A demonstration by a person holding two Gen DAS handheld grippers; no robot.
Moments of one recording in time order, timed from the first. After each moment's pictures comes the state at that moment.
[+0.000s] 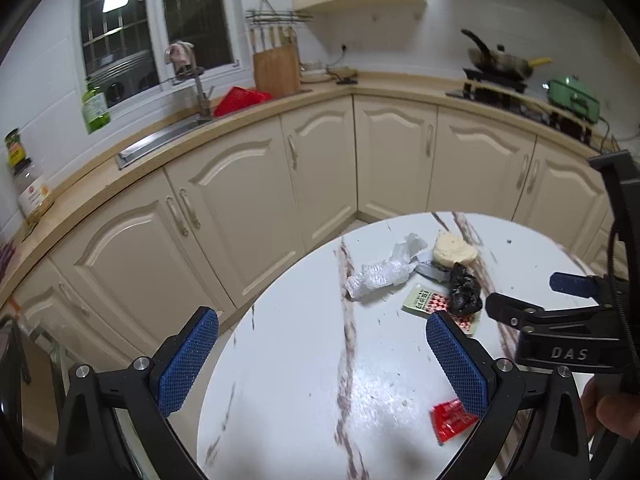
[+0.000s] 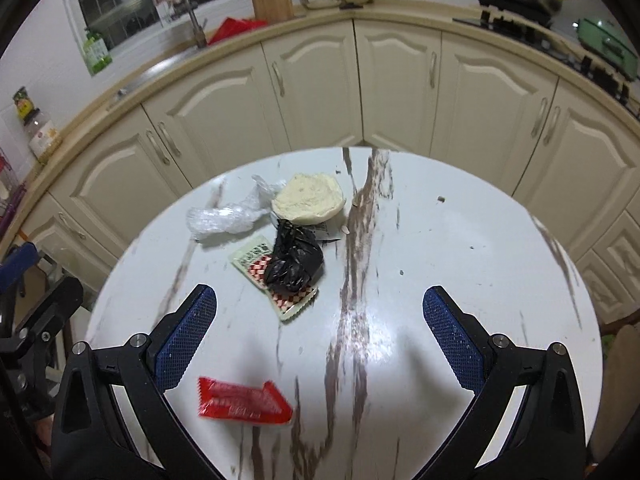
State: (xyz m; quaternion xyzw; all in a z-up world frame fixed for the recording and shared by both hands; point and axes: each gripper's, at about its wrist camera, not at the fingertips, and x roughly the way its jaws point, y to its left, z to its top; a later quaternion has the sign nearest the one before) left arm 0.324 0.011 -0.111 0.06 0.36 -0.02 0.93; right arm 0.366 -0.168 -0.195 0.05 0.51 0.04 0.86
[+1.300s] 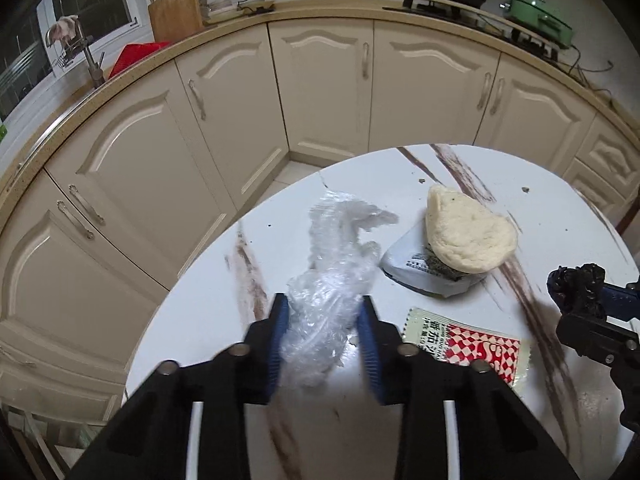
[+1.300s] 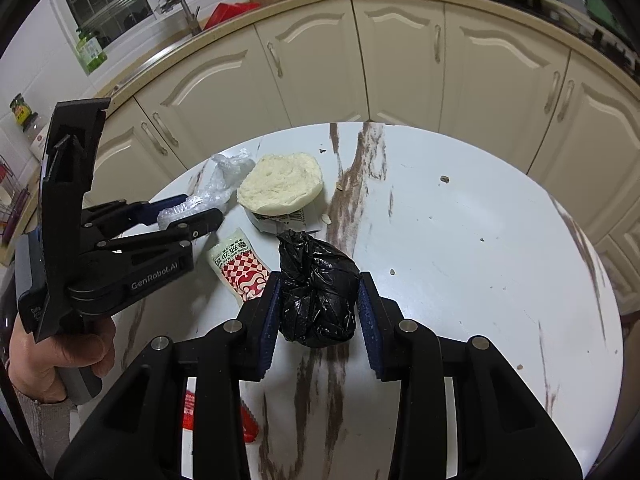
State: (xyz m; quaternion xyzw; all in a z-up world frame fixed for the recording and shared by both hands) left arm 0.558 -0.051 -0.223 0.10 0.47 -0.13 0.87; right arm 0.377 -0.197 -0.215 0.08 0.53 0.07 0.84
